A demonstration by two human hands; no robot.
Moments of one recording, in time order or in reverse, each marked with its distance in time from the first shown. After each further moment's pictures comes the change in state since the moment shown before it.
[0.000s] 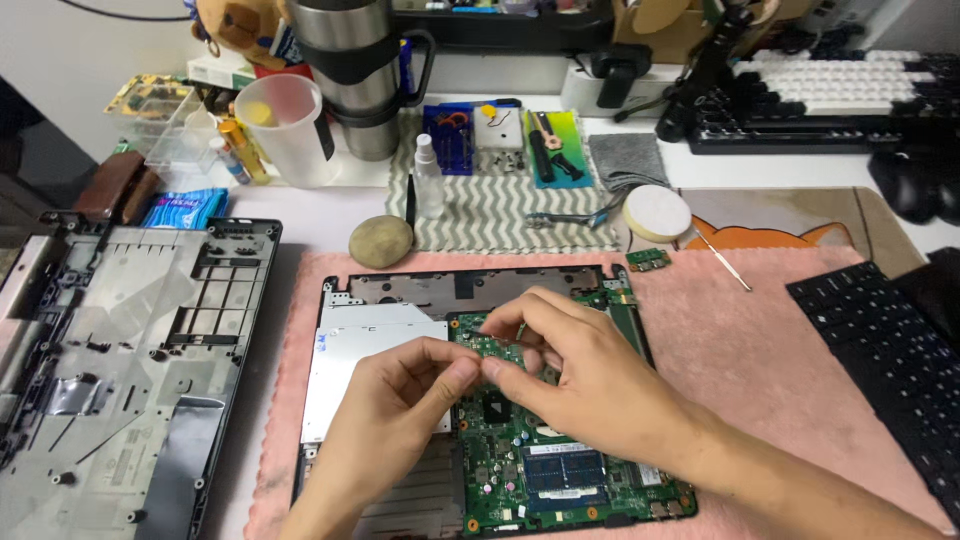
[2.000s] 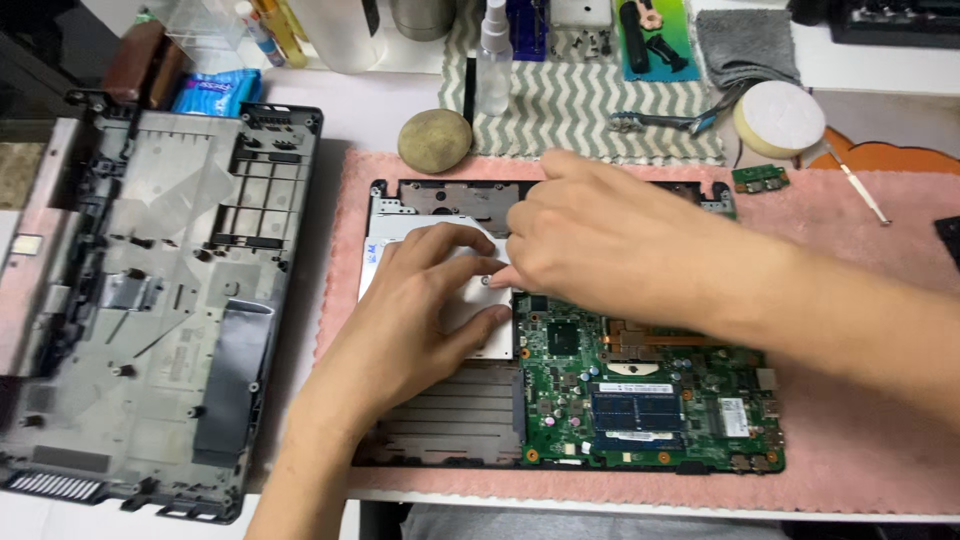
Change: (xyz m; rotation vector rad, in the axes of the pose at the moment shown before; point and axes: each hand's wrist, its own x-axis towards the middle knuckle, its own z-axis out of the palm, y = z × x) left_hand 0.004 0.010 -0.045 0.918 -0.140 0.537; right_hand 0.081 -0.006 0.007 -1.031 -0.479 -0.734
